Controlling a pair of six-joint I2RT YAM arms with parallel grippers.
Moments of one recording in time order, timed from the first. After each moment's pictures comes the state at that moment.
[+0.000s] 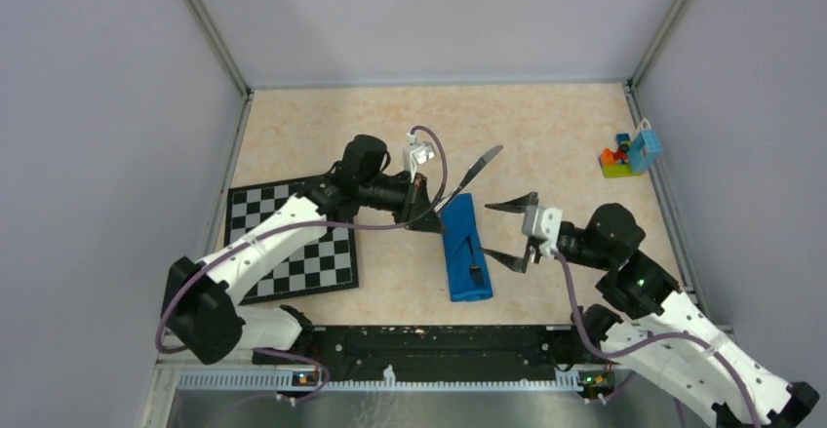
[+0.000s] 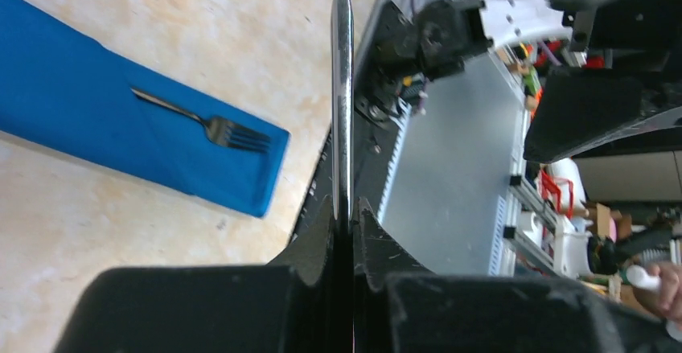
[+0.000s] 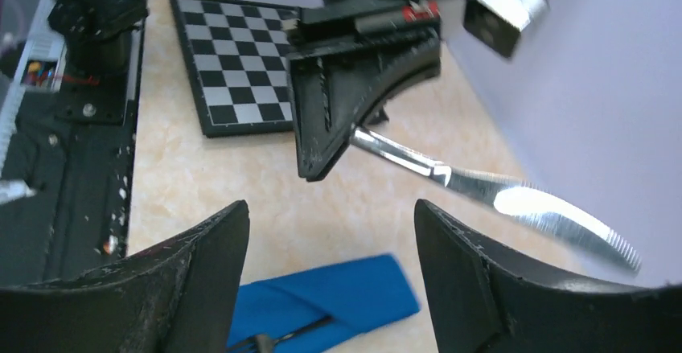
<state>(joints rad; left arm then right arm) -0.64 1.34 1.04 -0.27 0.83 -0.39 0.64 0.56 0.64 -0.14 -0.56 -0.30</state>
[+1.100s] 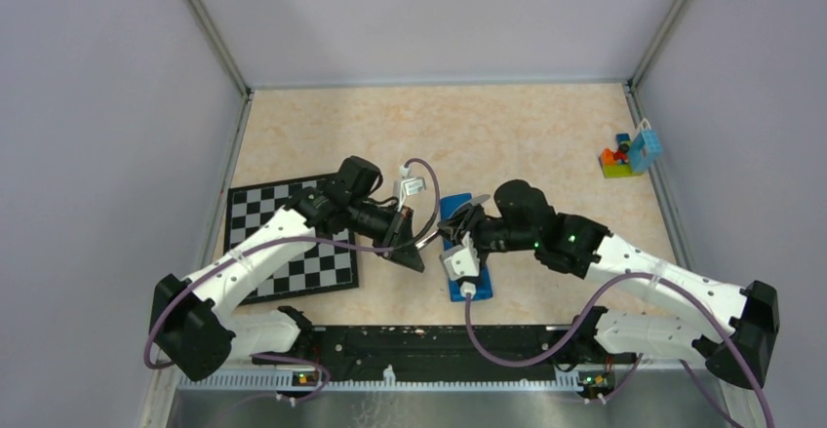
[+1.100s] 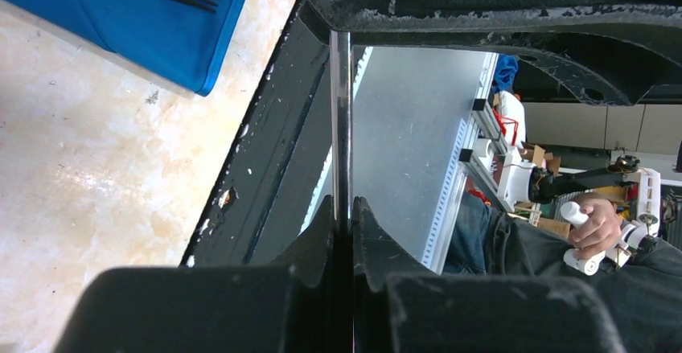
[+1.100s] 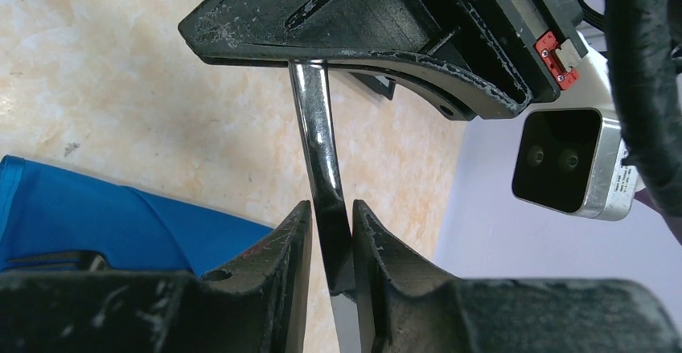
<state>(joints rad) -0.64 1.20 0.97 -0.66 0.94 -0.30 0.97 1.03 0.89 -0.38 -0.39 -1.26</state>
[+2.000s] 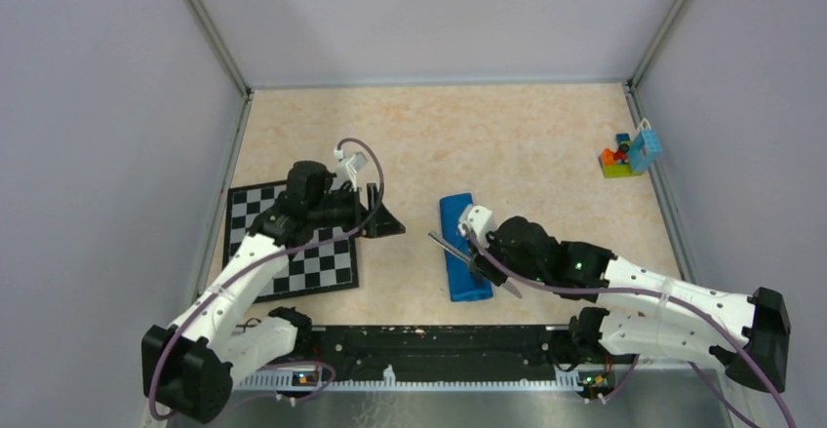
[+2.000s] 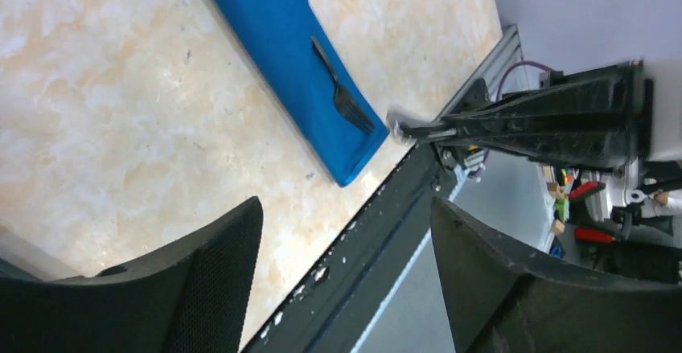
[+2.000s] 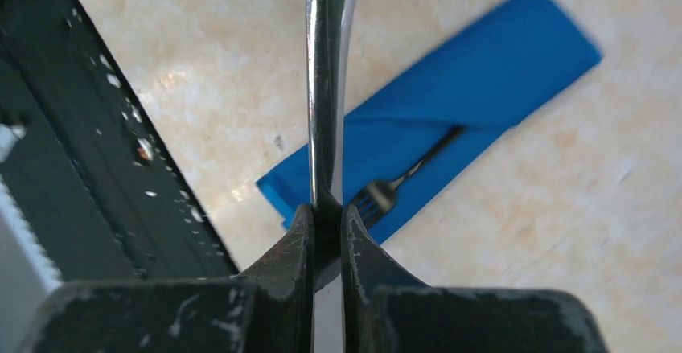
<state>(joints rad) -0.35 1.04 0.83 -0.47 0.73 -0.42 1.08 0.89 0.68 -0.41 0.04 -0.10</state>
